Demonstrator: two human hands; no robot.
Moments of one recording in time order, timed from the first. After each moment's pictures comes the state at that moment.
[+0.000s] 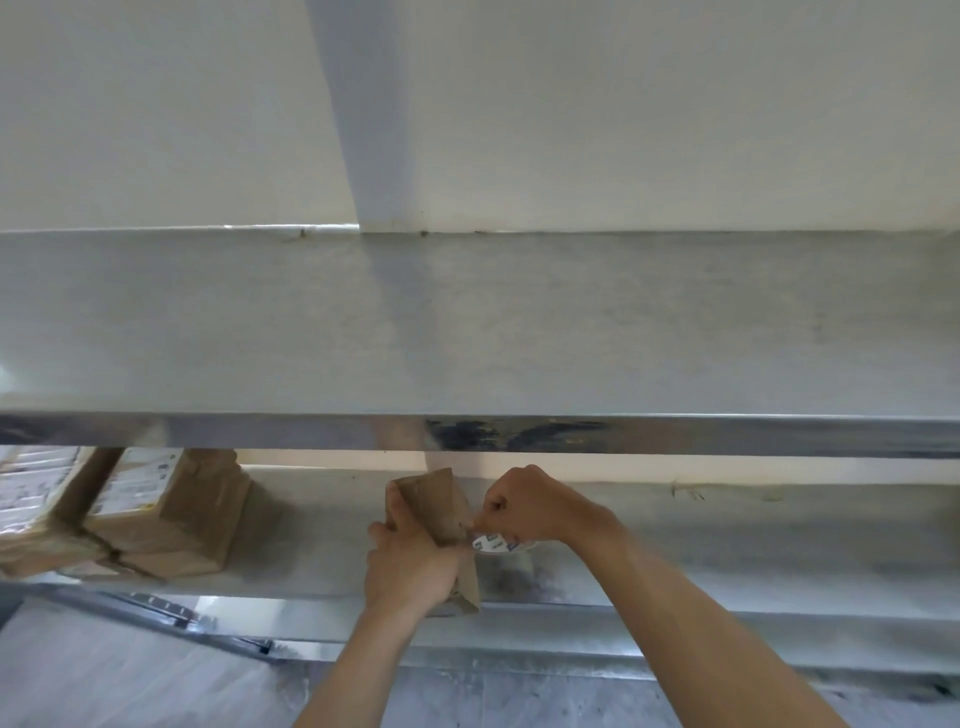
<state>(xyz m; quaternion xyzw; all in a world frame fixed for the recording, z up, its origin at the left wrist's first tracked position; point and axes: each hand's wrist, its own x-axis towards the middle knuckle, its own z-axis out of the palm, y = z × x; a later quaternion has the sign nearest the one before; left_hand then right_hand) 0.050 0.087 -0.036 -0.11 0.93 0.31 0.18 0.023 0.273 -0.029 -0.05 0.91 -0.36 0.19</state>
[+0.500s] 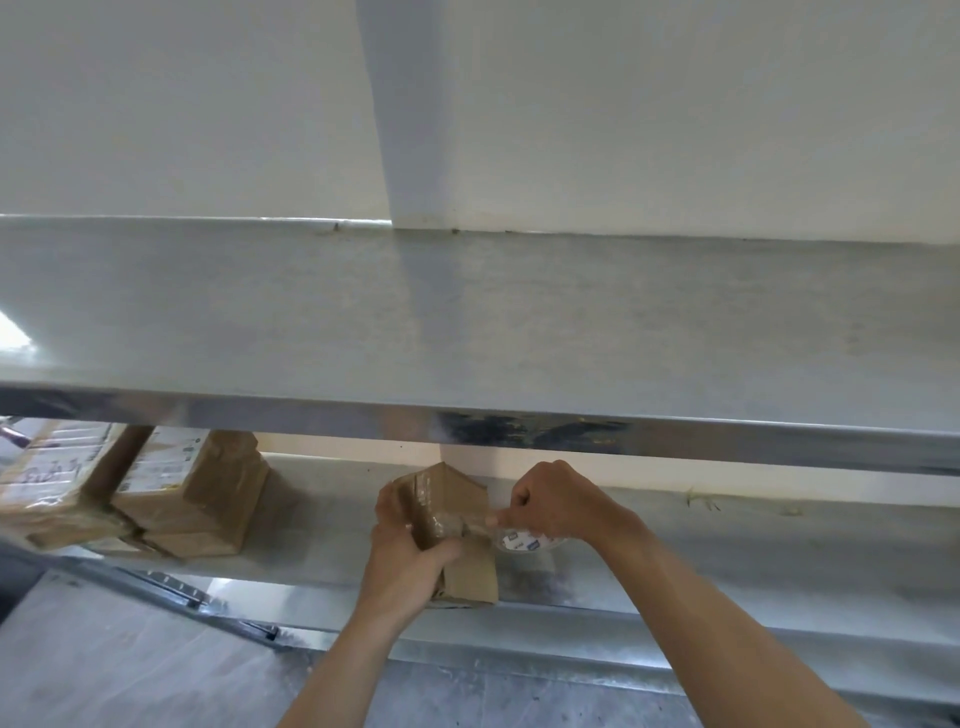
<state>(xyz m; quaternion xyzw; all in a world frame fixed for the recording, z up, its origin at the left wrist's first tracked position) 0.056 0.059 -0.043 -0.05 0.83 0.53 0.12 0.019 0.281 -0.032 -0.03 0.93 -0.31 0.17</state>
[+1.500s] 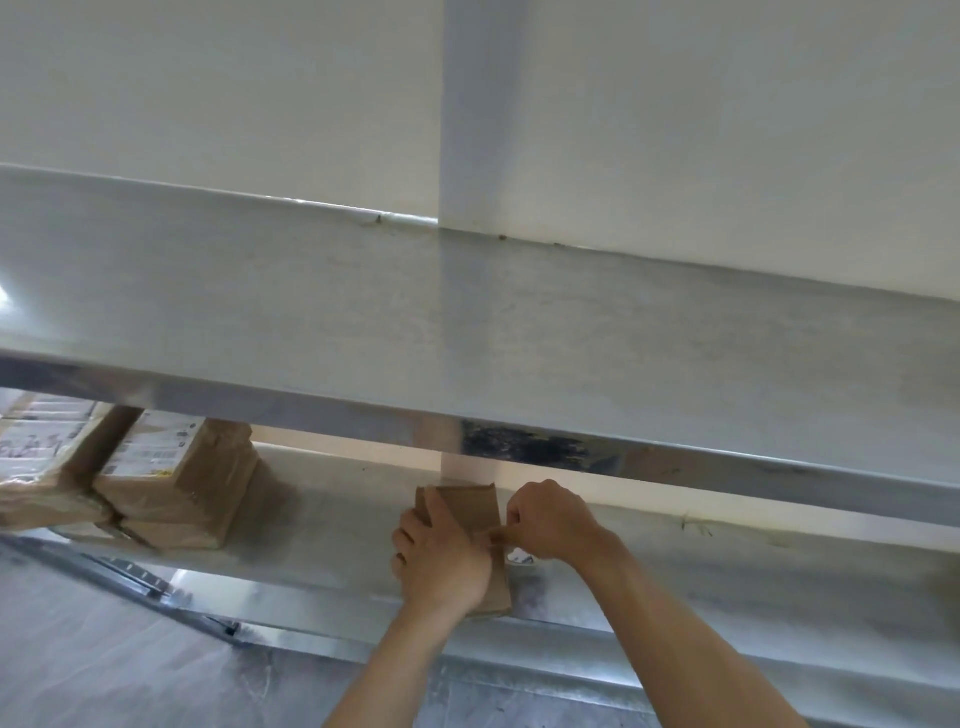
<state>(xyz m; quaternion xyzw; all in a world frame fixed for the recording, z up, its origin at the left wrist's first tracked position) 0.048 0.106 -0.034 -0.11 0.93 0.29 0.18 0.015 0.256 -0.023 -0.02 0.96 -0.17 0.21</state>
